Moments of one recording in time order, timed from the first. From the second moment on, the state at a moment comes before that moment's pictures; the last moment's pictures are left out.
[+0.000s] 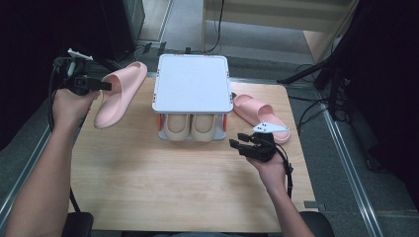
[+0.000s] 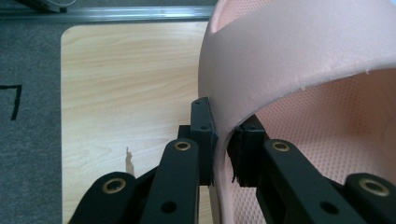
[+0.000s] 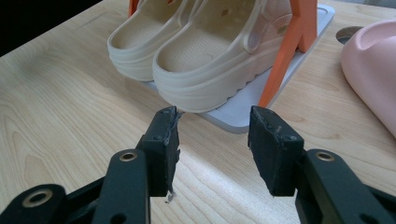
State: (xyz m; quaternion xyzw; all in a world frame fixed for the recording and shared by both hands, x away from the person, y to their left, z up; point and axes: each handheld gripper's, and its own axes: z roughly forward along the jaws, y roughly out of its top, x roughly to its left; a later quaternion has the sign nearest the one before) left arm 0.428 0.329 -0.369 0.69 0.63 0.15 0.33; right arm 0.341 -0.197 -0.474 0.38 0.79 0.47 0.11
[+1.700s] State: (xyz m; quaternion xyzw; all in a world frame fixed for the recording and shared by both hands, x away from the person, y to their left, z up) left arm 0.515 0.172 -0.326 0.74 0.59 0.15 0.29; right arm 0.340 -0.195 -0.474 0.37 0.79 0.46 0.12
